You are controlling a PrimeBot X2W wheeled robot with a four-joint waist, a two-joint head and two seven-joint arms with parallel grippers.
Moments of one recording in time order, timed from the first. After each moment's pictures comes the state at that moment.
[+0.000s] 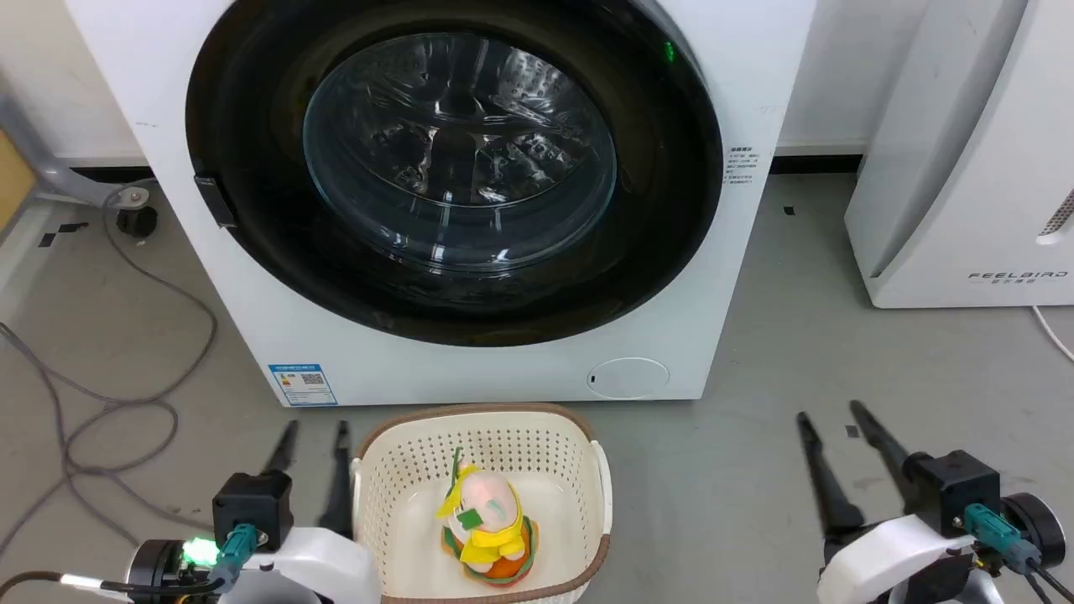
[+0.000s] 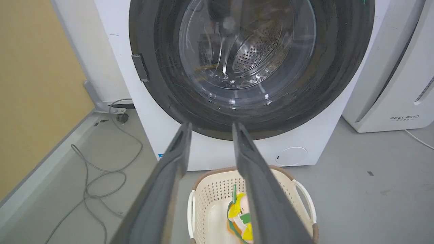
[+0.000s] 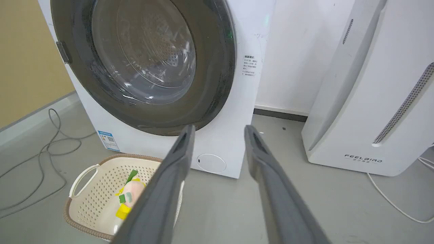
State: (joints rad) left arm 0.02 0.05 0.00 0.01 0.00 0.00 0.00; right arm -0.01 -0.05 0.00 0.01 0.01 0.13 0.00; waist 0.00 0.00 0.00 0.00
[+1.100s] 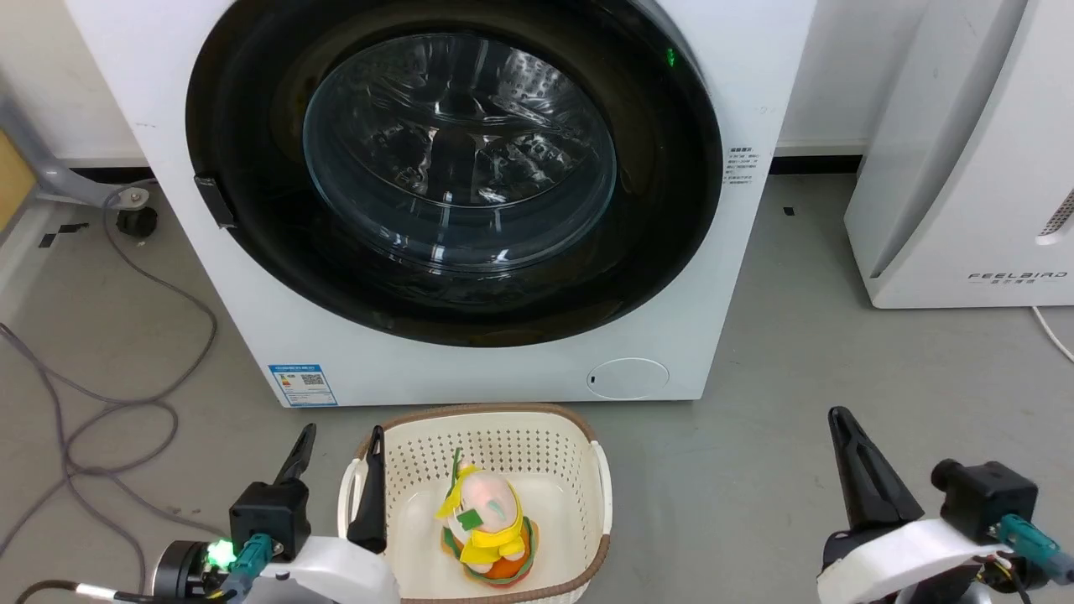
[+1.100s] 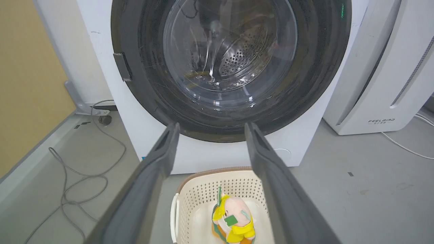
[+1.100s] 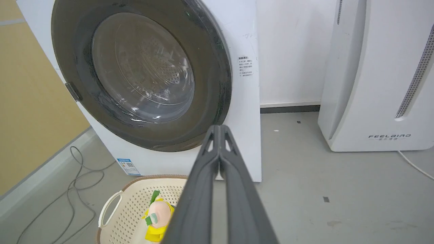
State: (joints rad) left arm 0.01 0.05 -0.04 0.05 -0.05 -0.01 -0.06; right arm 0.00 -0.05 0.01 0.05 0.20 0.13 -0.06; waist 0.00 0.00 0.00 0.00
